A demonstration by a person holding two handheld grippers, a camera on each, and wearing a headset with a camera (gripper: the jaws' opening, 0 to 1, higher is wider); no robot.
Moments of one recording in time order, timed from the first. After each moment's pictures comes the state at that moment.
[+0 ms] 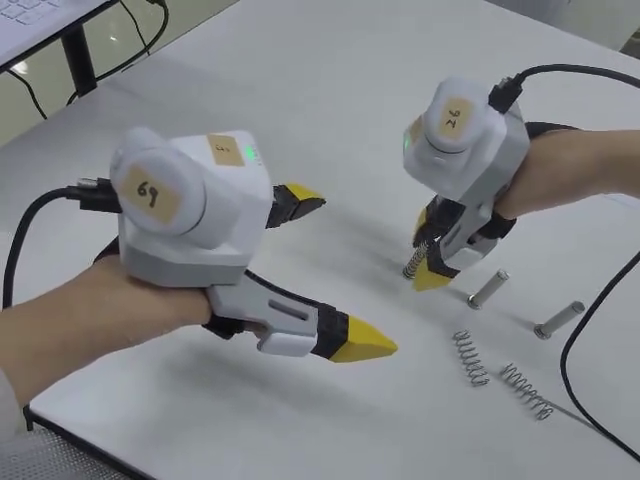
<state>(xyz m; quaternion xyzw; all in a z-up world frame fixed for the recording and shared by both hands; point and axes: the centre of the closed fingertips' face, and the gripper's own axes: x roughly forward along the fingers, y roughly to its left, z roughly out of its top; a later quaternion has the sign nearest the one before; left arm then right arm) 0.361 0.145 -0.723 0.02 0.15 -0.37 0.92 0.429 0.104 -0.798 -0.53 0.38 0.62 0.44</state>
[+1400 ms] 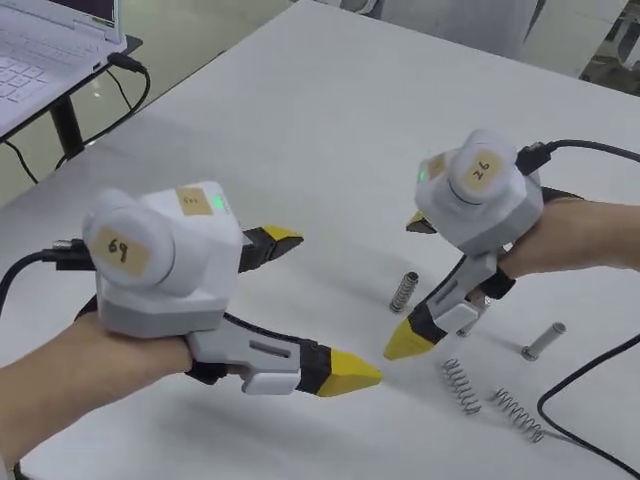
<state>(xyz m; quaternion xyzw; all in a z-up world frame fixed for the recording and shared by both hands) 0.354 0.148 -0.713 0.01 0.15 -0.36 0.92 0.419 0.119 -0.777 -0.43 0.32 0.63 0.57</state>
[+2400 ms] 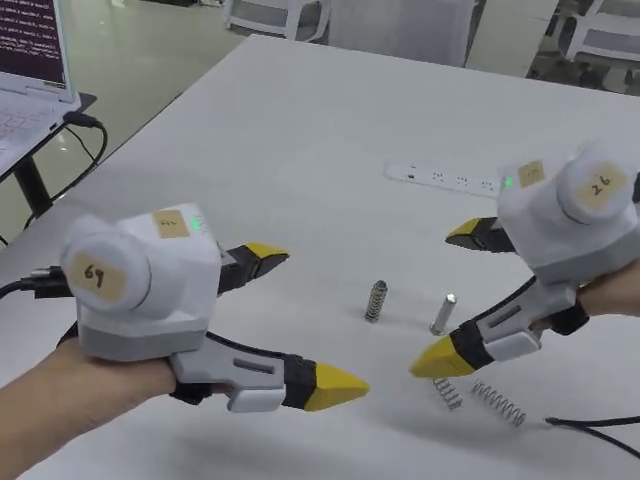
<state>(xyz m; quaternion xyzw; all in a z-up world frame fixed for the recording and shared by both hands) 0.351 0.136 -0.699 0.05 0.16 -0.40 0.90 0.400 0.056 -0.727 -0.31 0.29 0.58 0.69</state>
